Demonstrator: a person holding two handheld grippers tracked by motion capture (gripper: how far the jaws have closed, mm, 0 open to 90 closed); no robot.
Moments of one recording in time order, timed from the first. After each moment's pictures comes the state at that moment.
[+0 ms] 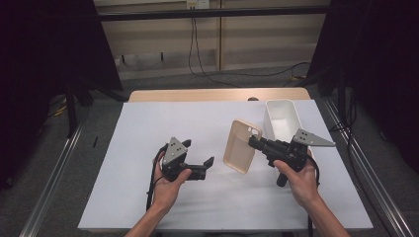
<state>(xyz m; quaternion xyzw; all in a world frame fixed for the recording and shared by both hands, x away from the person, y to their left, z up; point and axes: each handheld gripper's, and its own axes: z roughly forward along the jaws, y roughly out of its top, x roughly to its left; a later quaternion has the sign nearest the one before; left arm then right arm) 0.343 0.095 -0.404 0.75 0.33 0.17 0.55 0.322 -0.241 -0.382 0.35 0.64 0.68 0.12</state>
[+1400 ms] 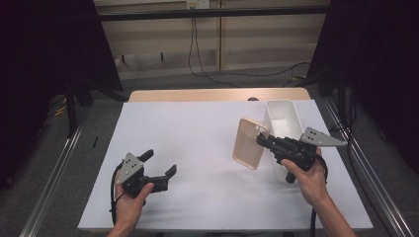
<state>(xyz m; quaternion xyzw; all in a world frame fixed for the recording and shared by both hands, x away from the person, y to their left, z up) 0.311 0.191 -0.422 0.71 0.36 0.22 0.56 0.320 -0.258 -0.372 0.33 0.66 0.66 0.16</state>
